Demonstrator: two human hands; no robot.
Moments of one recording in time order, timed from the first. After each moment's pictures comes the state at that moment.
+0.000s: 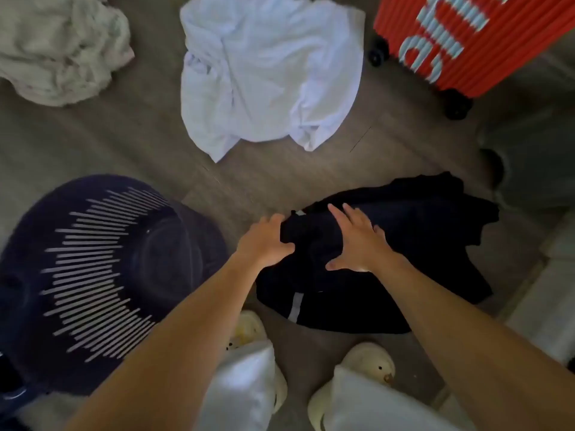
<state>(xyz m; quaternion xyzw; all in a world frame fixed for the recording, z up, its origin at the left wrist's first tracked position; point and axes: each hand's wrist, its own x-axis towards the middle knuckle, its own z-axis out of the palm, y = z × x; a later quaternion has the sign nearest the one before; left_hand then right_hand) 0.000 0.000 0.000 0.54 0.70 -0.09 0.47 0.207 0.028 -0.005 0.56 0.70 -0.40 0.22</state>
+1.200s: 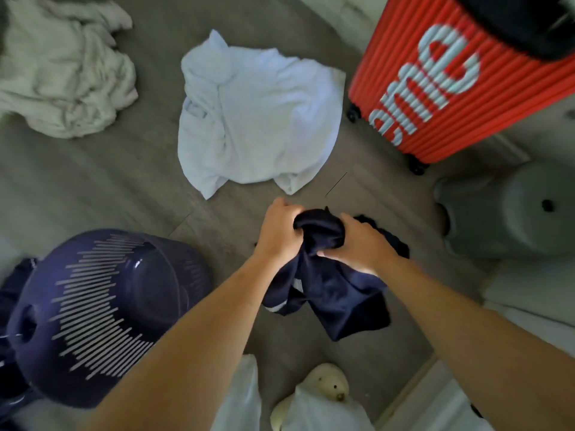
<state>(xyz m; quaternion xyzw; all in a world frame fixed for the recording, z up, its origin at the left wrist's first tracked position) 0.068 0.123 0.129 0.56 0.71 0.15 0.40 0.245 0.148 0.129 0.58 0.65 -0.47 0.11</state>
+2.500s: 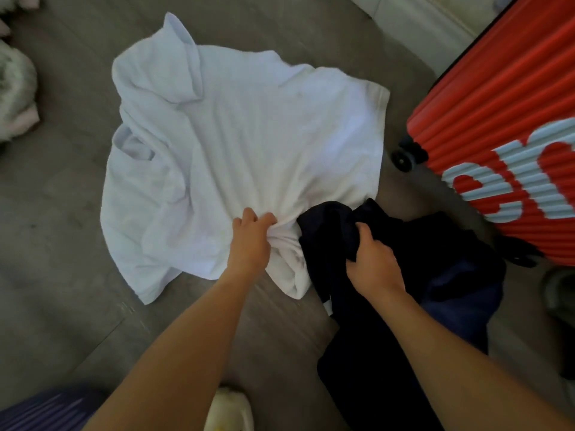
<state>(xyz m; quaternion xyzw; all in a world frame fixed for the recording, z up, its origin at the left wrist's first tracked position) -0.019 0.337 -0.205 0.56 0.77 0.05 0.31 0.187 0.355 -0.159 0.69 0.61 -0.36 0.12</state>
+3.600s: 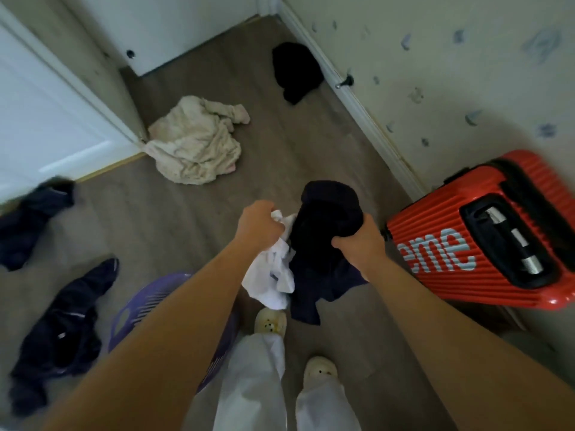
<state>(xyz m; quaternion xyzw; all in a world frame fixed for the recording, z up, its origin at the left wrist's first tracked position) -0.126 0.233 0.361 0.38 0.84 0.19 0.35 0.059 0.299 0.365 0.63 0.59 -0.49 -0.07</state>
